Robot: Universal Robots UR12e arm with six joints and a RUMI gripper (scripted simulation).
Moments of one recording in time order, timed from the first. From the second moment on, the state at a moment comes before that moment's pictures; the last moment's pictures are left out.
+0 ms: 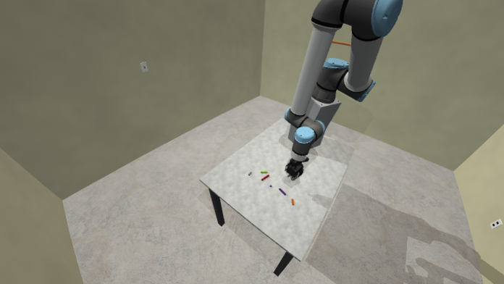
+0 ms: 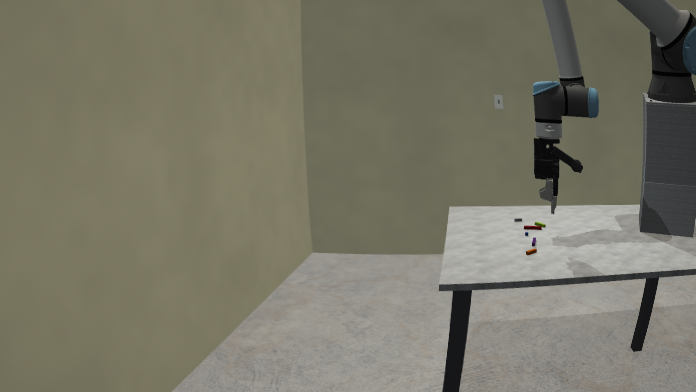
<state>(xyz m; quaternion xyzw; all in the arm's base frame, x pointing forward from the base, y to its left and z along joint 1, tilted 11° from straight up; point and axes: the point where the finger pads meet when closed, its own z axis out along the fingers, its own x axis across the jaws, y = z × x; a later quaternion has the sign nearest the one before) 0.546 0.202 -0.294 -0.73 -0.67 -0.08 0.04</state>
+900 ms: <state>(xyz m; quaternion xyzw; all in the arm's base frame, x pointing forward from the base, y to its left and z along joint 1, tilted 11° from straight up) 0.549 0.215 -0.366 -0.73 -0.68 -0.08 0.04</state>
